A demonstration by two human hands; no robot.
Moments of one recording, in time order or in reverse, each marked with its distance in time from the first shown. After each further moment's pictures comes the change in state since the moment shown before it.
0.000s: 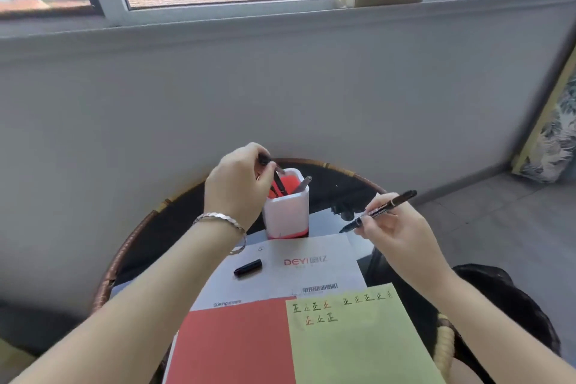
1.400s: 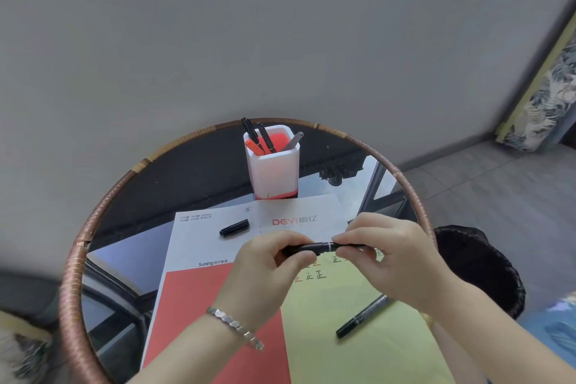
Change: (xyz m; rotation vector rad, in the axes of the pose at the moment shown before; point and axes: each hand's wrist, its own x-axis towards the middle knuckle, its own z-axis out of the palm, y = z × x) left_hand -0.130 0.013 0.011 -0.646 -0.521 -0.207; right_hand -0.044 0.008 0.003 -0.388 -0.291 -0.339
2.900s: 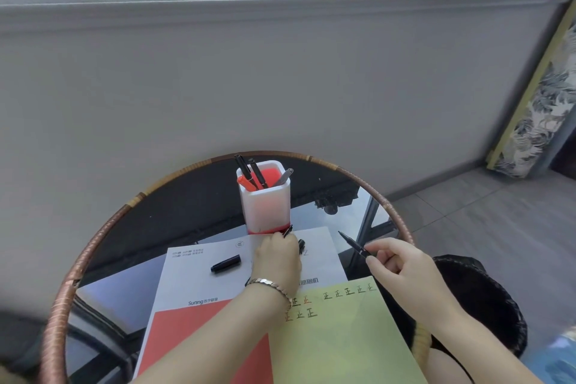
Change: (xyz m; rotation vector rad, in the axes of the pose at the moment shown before) left_hand 0.083 -0.040 0.045 0.973 -0.017 -0.084; right_hand -0.010 0.036 -0.012 0.142 0.140 0.651
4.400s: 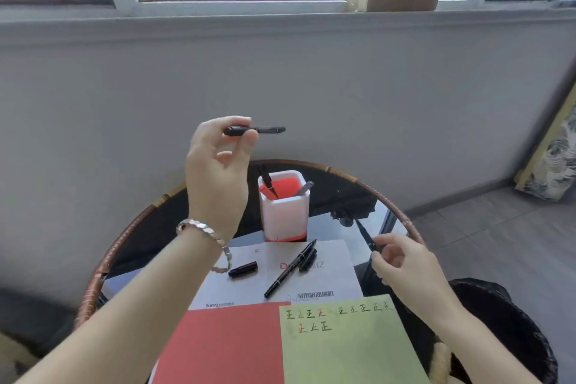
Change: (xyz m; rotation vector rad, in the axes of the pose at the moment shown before) left_hand 0.001 -0.040 -0.150 -0.948 0.888 0.100; right_hand 0.022 -0.020 0.007 -0.056 -0.049 0.041
